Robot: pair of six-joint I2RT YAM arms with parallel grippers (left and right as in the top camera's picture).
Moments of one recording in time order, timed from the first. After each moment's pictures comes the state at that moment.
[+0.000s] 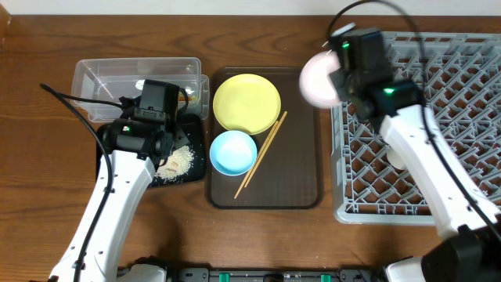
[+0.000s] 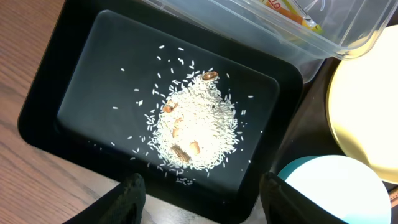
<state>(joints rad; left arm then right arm) -0.17 1.34 1.14 -1.01 -0.26 -0.67 0.30 1.61 1.43 -0.58 0.33 -0.22</state>
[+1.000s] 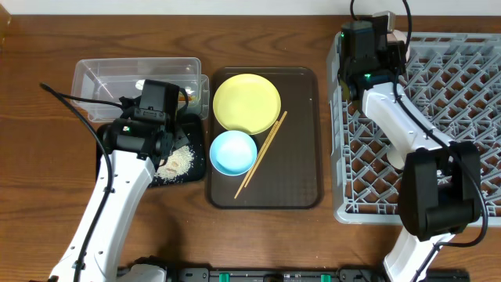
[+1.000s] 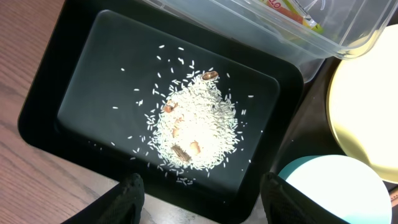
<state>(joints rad) -0.17 1.34 1.14 -1.01 -0.26 -0.67 0.23 1.95 1.42 -0.13 1.03 -0.22</state>
